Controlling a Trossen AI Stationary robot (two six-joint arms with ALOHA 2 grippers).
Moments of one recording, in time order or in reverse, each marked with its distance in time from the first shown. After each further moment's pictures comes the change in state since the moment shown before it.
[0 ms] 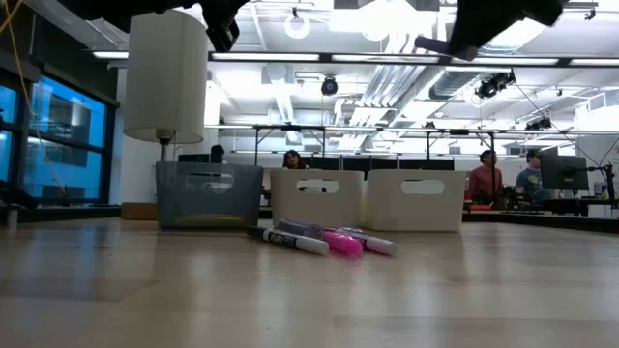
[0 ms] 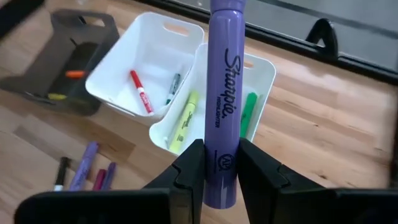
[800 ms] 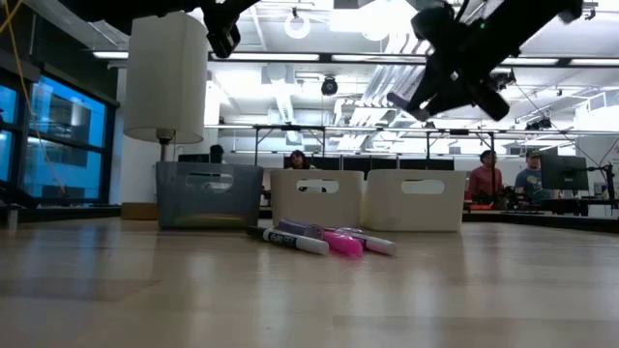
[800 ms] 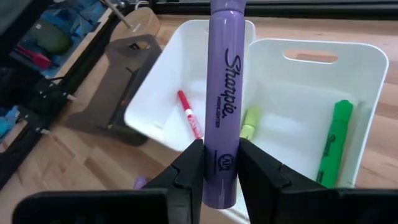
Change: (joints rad) left arm 0.000 0.017 0.000 -0.005 0.002 -0.020; right arm -0.326 -0.217 -0.581 1.001 -0.290 -0.371
